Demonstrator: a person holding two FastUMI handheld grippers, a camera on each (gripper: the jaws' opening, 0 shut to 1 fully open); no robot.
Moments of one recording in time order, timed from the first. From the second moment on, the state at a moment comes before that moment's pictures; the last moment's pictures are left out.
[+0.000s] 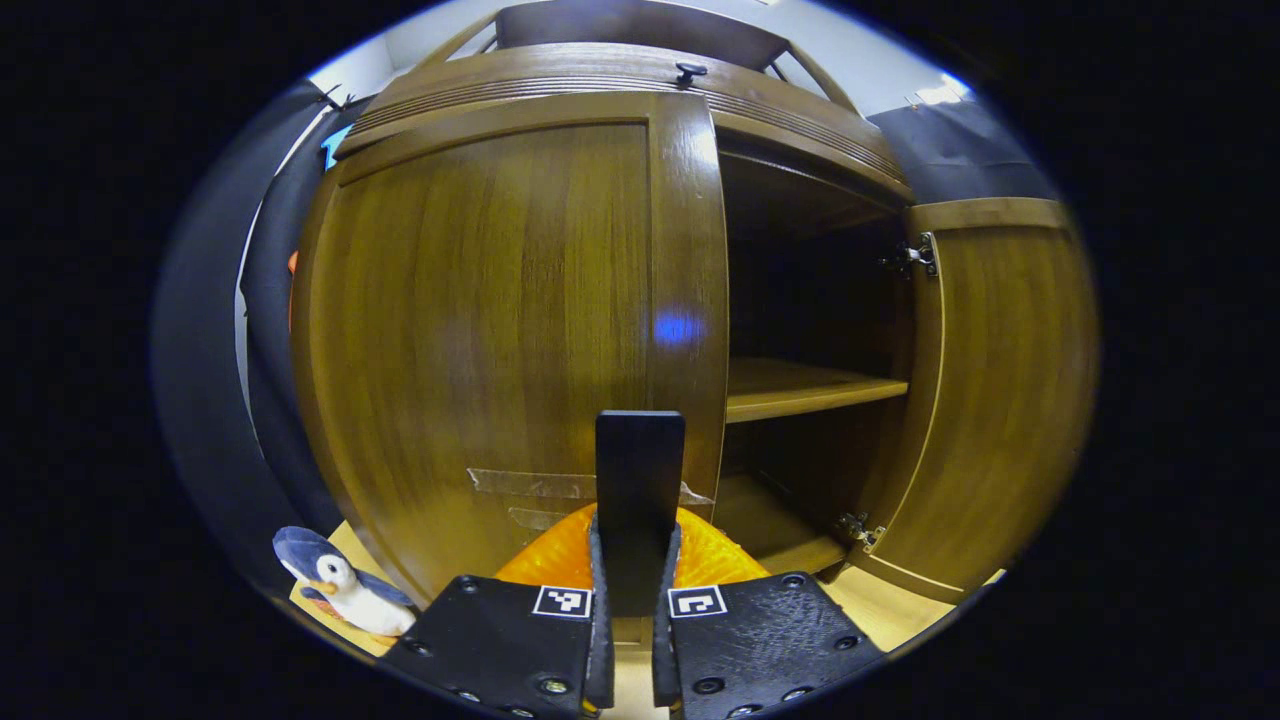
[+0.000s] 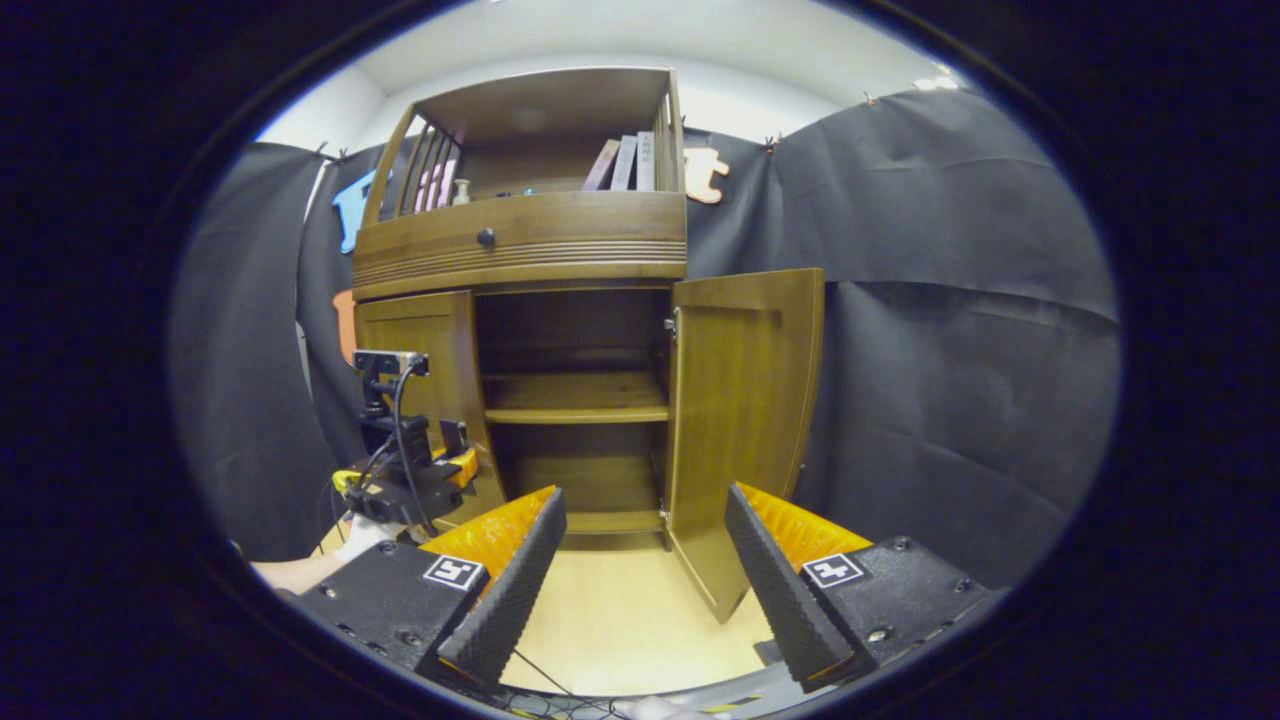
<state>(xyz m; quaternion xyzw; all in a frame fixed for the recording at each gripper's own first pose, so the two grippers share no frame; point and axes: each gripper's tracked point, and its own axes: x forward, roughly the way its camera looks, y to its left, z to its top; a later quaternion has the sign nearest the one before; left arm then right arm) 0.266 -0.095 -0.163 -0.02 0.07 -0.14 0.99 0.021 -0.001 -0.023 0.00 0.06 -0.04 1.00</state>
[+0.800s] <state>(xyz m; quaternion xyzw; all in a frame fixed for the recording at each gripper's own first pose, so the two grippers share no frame) 0.180 -0.026 -0.165 -0.02 0.07 -0.12 0.99 0.005 0.026 -0.039 0.01 0.07 0.00 1.00</state>
